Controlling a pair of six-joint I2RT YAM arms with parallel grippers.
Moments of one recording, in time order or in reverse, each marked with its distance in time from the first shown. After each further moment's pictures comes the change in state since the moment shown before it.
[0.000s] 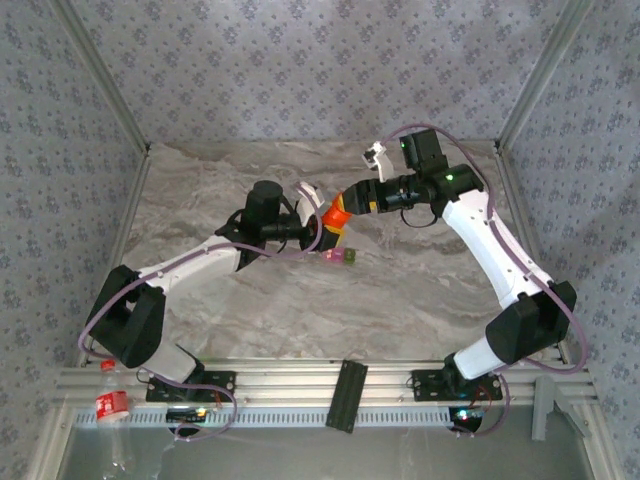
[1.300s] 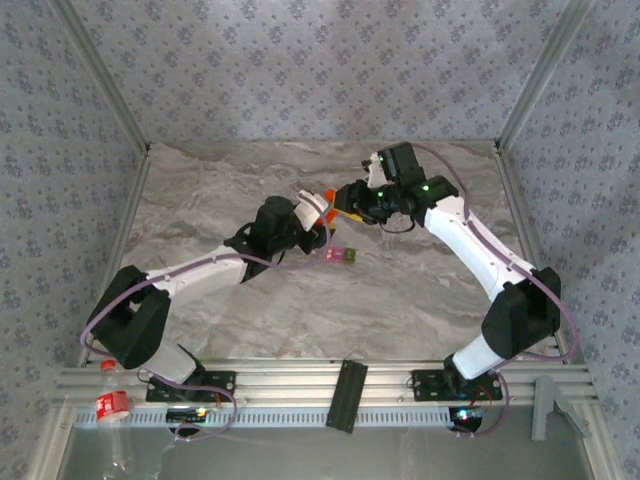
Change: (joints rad) left arm -0.087 0.000 -0.080 0.042 -0.580 0.065; right arm 0.086 0.042 -0.122 0.193 0.188 0.535
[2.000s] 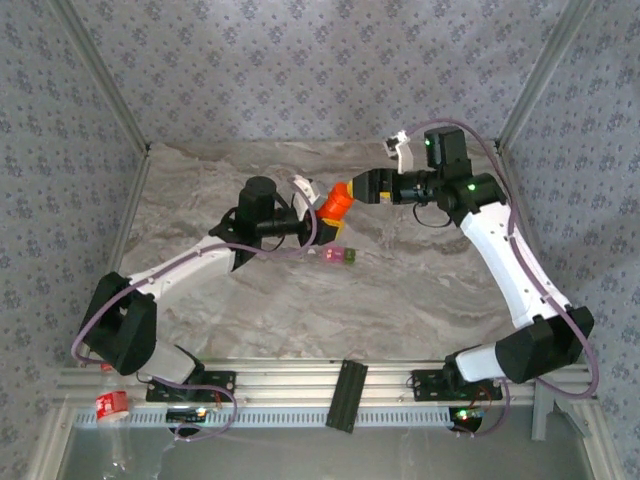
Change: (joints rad) left arm 0.093 -0.046 0.097 -0.012 0.595 -0.092; right arm -0.151 -0.148 0.076 -0.061 -0.198 -0.433
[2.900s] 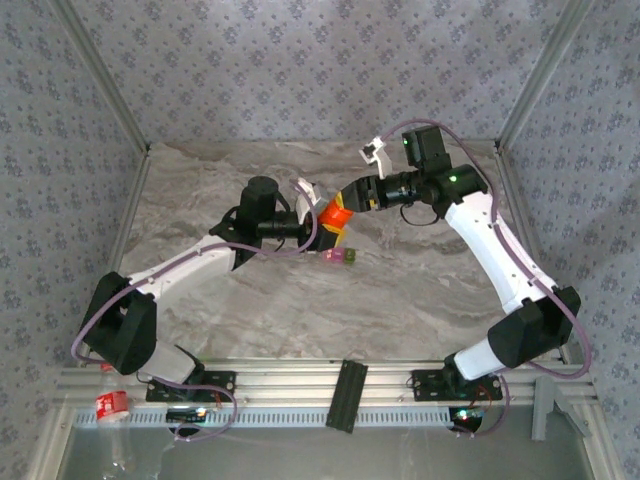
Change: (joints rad) left arm 0.000 0.002 0.009 -0.060 0.086 -0.027; right arm 0.069 0.084 0.056 -0.084 -0.067 -0.117
